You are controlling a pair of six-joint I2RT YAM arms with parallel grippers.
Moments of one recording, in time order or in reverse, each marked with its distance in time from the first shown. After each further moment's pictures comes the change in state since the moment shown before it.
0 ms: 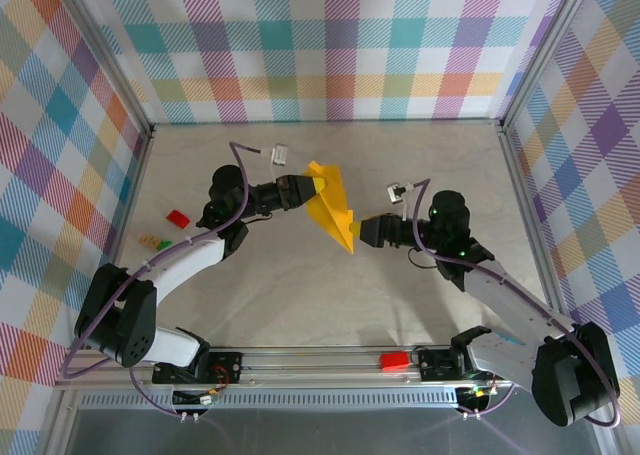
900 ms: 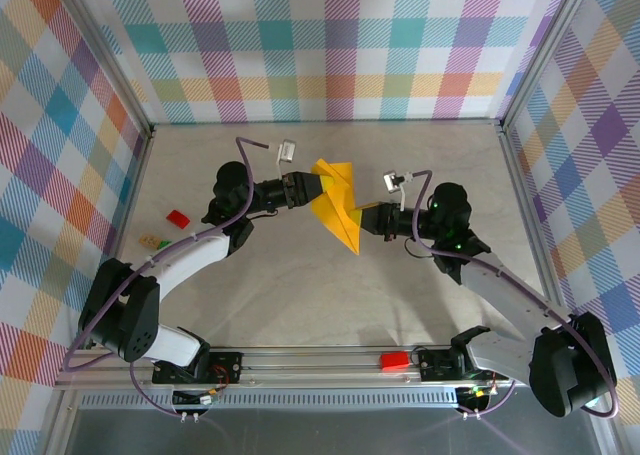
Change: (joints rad) left arm -0.029 0.032 0.051 0.029 0.036 -0.023; right arm 0.003 0.034 0.061 0.134 -0.035 0.023
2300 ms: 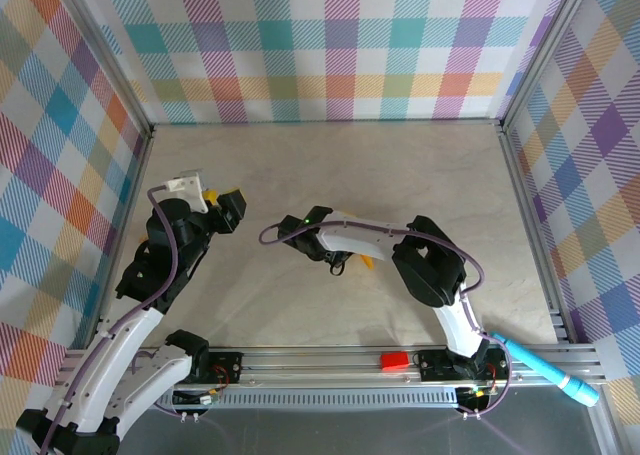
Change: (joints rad) left arm 0.123 -0.690 -0.074 -1.048 -0.973 0.597; right arm 0.589 0.969 0.921 -1.586 1.594 -0.315
